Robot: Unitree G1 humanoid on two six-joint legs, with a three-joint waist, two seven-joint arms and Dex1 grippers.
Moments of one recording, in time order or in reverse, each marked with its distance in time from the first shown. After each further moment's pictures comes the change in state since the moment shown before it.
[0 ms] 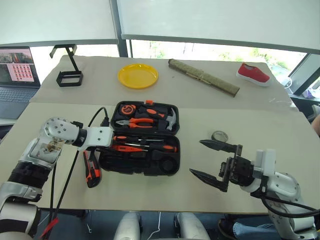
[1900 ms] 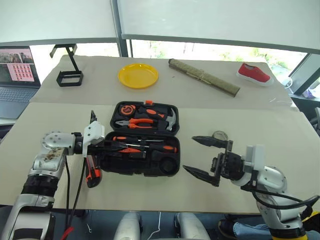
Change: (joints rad) left arm 0.114 -0.183 0.200 0.112 -0.265 0.073 -0.032; right arm -0.101 0.067 0.074 0.078 -0.028 -0.022 0.028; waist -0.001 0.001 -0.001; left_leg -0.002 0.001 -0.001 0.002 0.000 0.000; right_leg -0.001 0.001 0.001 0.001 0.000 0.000
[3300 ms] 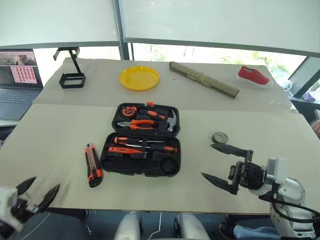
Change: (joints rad) left arm 1.071 -0.256 0.808 -0.481 -0.184 0.118 0.557; right arm 0.116 -0.021 -0.152 0.138 0.054 -0.189 0.176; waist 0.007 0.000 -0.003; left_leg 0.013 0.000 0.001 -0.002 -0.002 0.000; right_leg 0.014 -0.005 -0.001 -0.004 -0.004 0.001
